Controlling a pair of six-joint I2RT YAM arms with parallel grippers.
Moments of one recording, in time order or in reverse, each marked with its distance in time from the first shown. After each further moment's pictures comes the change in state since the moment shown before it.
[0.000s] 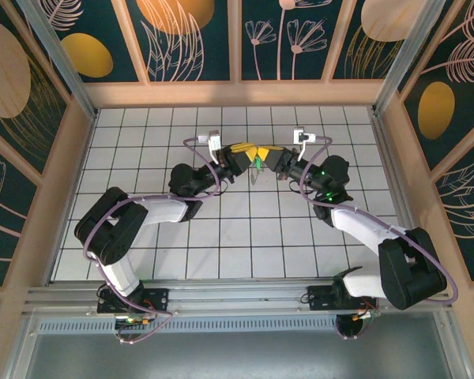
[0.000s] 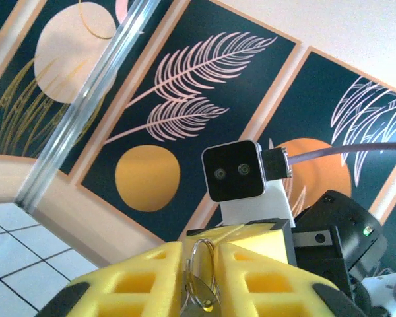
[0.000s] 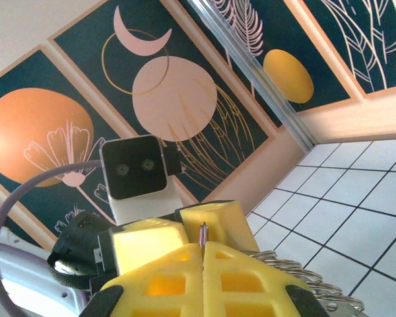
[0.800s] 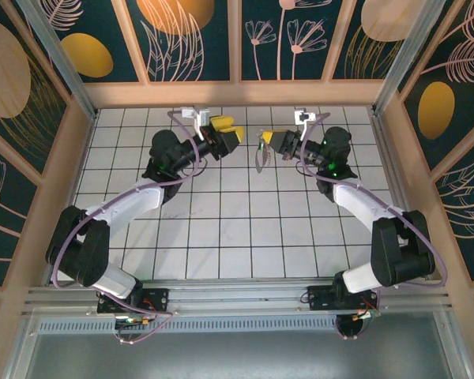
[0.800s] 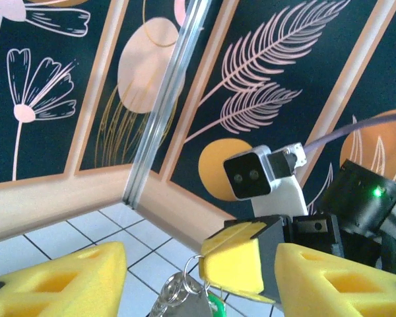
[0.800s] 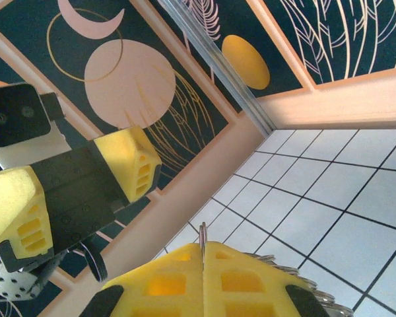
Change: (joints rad) left arm 0.158 -0.206 0.189 -0.628 0.079 0.309; right arm -0.132 0.154 0.243 -0.266 -0.140 -0.142
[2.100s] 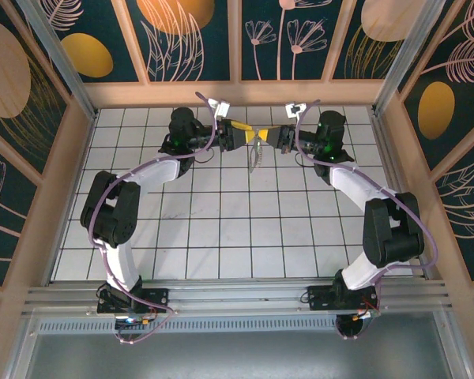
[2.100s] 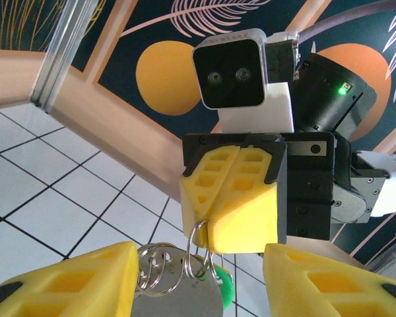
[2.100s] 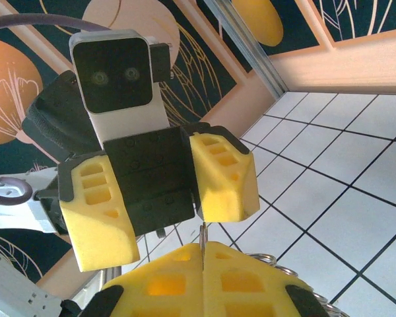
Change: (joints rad) left arm 0.071 0.348 0.282 -0.076 0.445 -0.164; right arm -0.024 0.140 0.171 -0.177 -0.166 -0.111
